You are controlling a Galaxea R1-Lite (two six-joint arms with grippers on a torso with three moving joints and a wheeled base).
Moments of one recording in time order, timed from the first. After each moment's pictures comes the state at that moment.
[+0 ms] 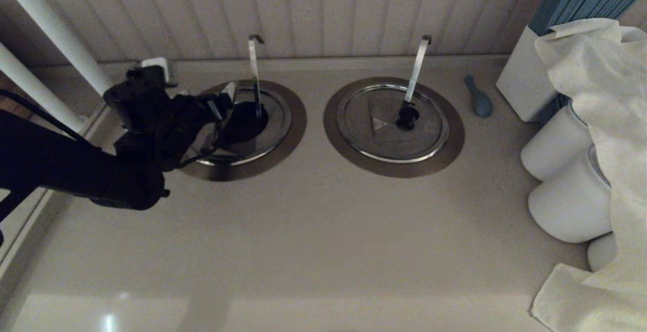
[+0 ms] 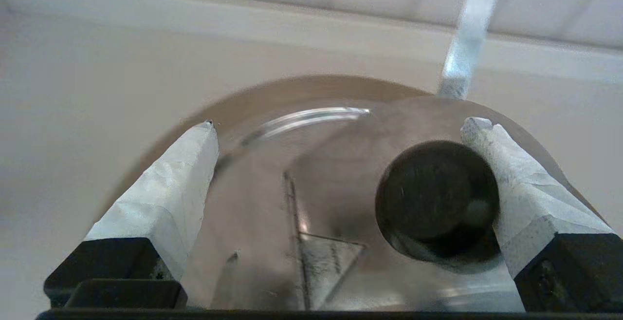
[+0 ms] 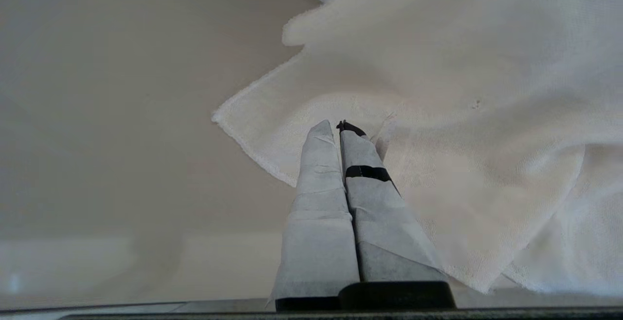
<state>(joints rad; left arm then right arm) -0.13 2.03 -1.18 -1.10 0.13 -0.11 0.00 0.00 0.00 0.00 0.00 0.01</state>
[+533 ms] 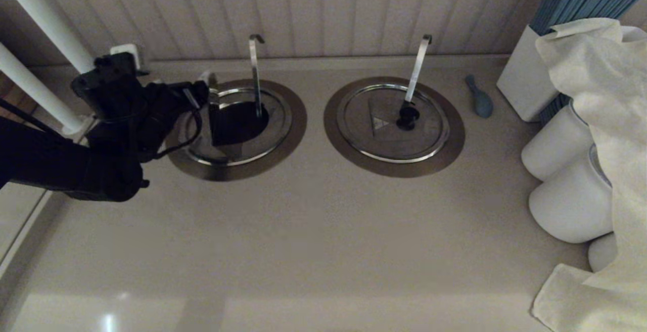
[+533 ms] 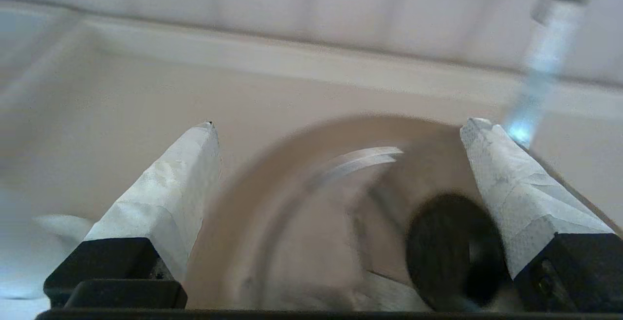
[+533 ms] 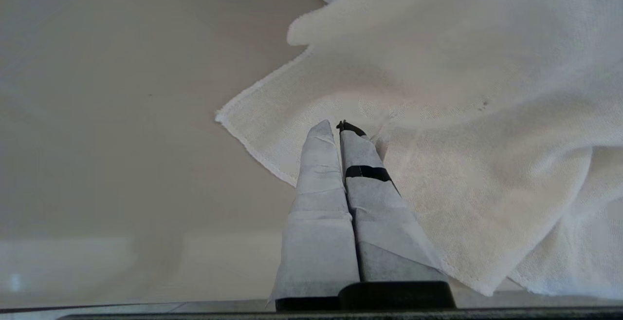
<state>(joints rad) -0.07 1.99 -1.19 -1.09 0.12 -0.12 0.00 0.00 0.00 0.00 0.00 0.01</state>
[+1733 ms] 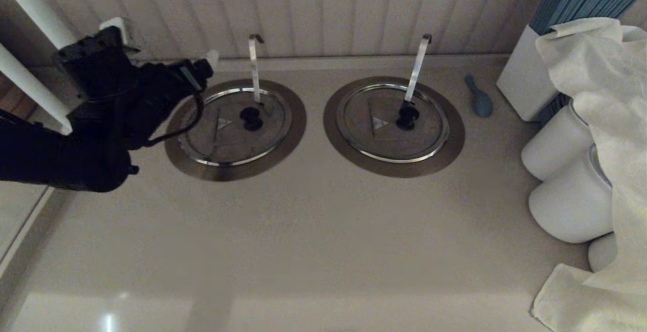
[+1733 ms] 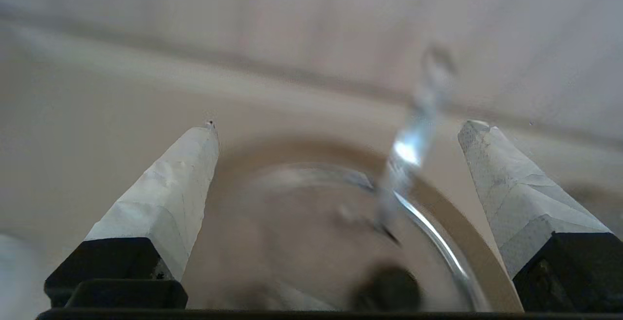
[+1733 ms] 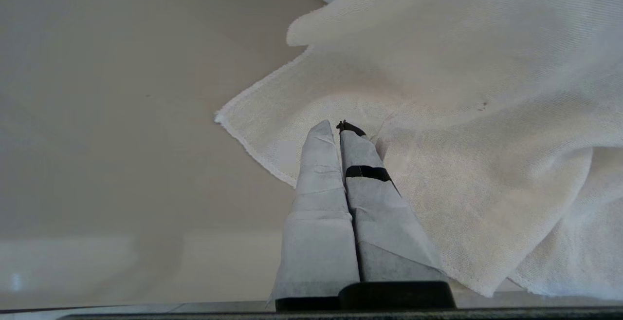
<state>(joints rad) -0.14 1.89 -1.20 -0.97 0.06 -0.25 0.00 0.00 0.00 0.00 0.00 0.01</state>
